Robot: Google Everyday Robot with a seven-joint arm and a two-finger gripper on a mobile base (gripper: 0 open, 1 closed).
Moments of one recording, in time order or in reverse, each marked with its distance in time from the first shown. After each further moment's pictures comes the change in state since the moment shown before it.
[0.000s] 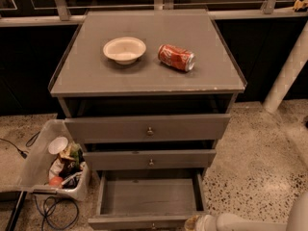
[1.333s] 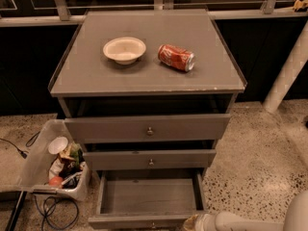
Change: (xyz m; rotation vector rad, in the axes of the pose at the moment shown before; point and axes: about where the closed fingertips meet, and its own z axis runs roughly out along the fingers) arm 0.001 -0.003 0.011 -0.007 -0.006 0.007
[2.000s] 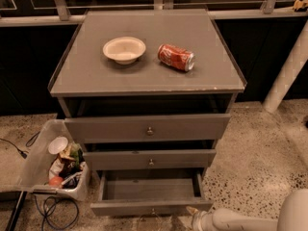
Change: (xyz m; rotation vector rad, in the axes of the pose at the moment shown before) arm -0.006 -0.006 0.017 -0.022 -0.017 0.008
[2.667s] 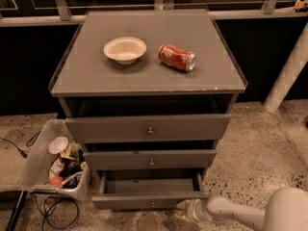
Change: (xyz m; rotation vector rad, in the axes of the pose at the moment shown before) arm -0.025 -0.038 0.036 -0.024 -0.051 -0.028
